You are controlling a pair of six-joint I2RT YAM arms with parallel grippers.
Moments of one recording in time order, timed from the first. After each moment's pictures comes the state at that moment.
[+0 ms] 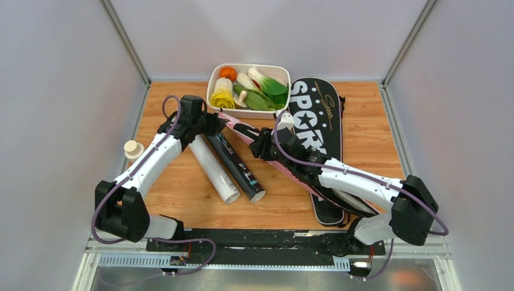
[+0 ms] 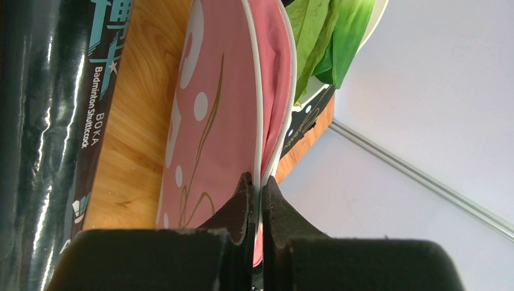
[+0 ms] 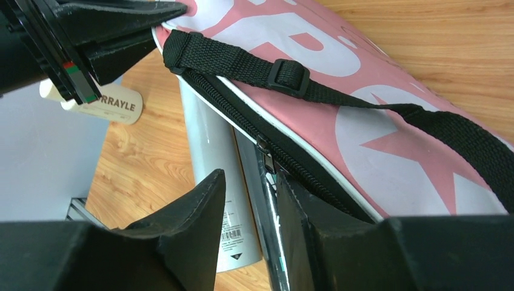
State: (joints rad) left arm -0.31 1.37 1.10 -0.43 0.06 -1.58; right arm 0.93 1.40 0.99 -0.01 0.27 0.73
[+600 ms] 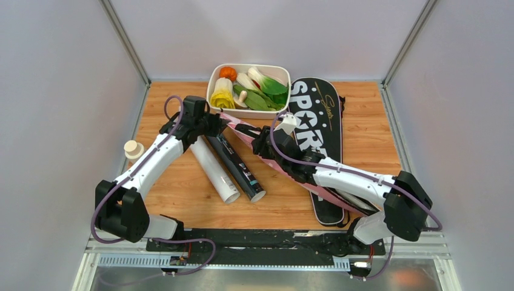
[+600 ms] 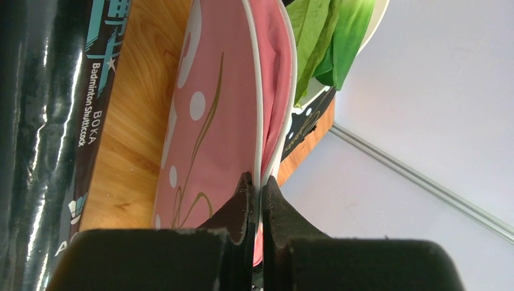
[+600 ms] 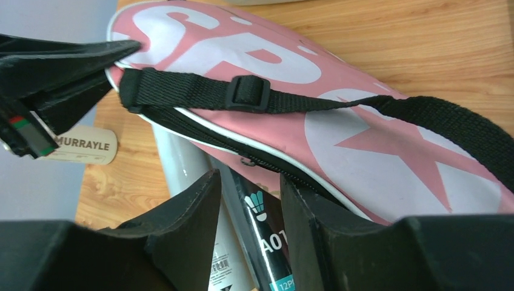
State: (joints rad) left arm -0.34 1.37 1.10 -0.43 0.02 -1.60; right arm 0.94 1.43 1.00 -0.02 0.44 0.82
